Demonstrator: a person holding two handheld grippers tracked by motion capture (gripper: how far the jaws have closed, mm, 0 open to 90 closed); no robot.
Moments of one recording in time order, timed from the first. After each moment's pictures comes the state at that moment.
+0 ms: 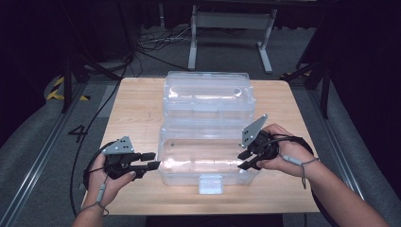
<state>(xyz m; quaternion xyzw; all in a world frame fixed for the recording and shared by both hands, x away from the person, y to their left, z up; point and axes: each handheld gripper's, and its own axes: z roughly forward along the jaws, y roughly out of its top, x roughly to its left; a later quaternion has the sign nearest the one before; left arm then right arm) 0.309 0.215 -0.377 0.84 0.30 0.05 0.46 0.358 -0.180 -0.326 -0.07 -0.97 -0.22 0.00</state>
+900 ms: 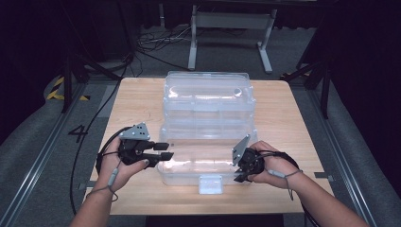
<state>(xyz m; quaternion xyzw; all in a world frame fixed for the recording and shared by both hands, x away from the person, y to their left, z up) 0.338 0.184 -0.343 0.86 0.26 0.04 0.45 0.352 -0.166 -0.393 -0.06 -0.98 -0.16 0.03</state>
